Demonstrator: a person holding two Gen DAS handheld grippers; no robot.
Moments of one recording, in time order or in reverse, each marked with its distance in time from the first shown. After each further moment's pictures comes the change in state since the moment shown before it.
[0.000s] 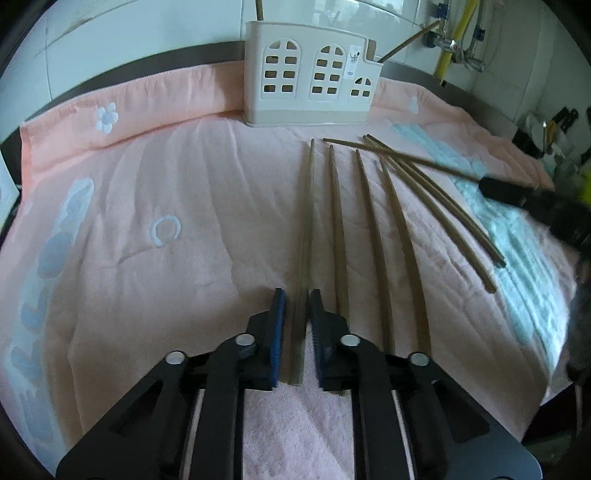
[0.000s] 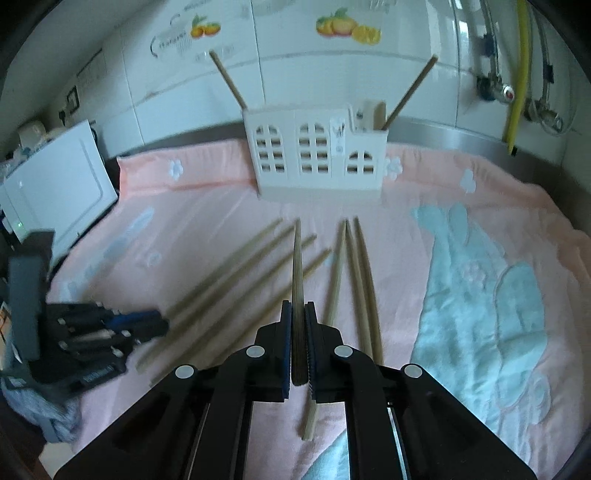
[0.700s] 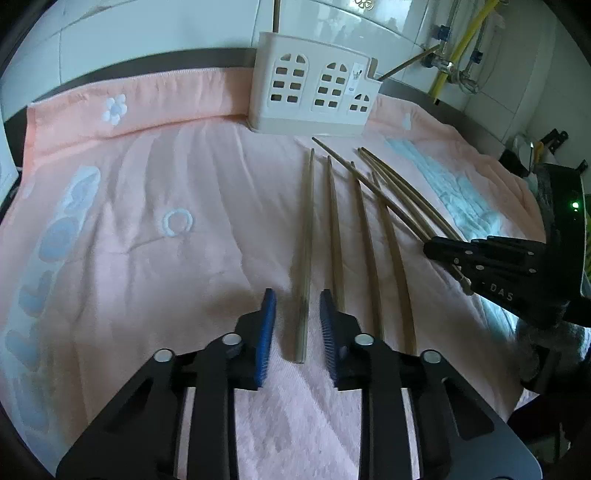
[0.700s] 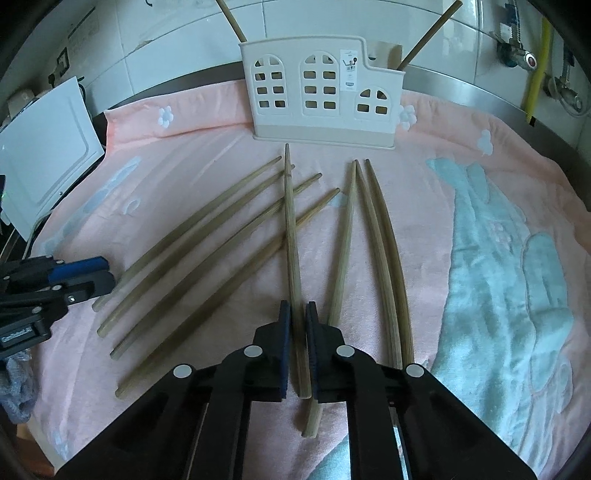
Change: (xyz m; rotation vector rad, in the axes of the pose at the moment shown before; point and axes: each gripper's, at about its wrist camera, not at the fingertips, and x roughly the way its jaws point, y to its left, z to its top) left arm -0.018 0.019 -0.006 -0.067 -0.022 -0.093; right arm 0.049 0.001 -0.028 -0.037 0.158 -0.022
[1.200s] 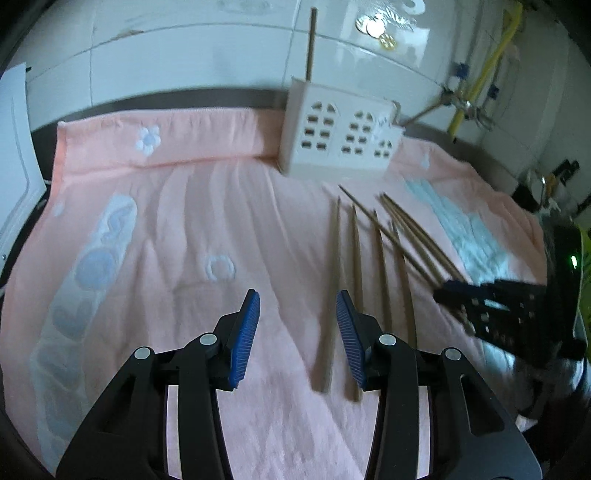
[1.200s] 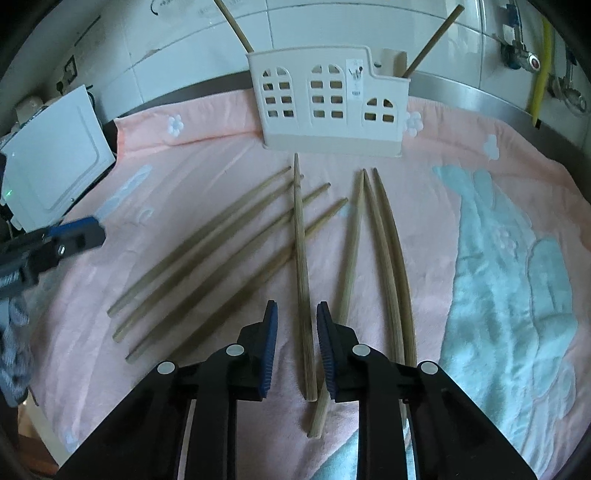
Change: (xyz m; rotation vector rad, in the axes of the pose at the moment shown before) left arm -0.030 0.013 0.019 -0.039 -0.095 0.065; right arm -0.005 -0.001 0.002 0.004 -0.013 0.040
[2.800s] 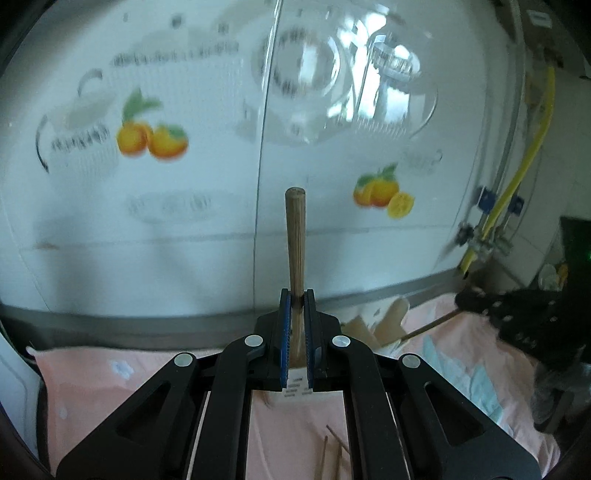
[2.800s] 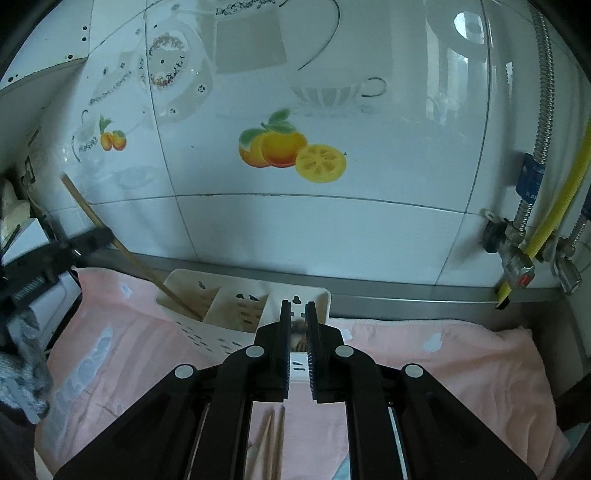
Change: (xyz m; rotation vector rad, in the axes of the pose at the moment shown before) left arm 0.024 -0.039 0.265 0.047 -0.231 0.014; right arm -0.051 -0.085 0.249 0.009 -0.195 -0.071
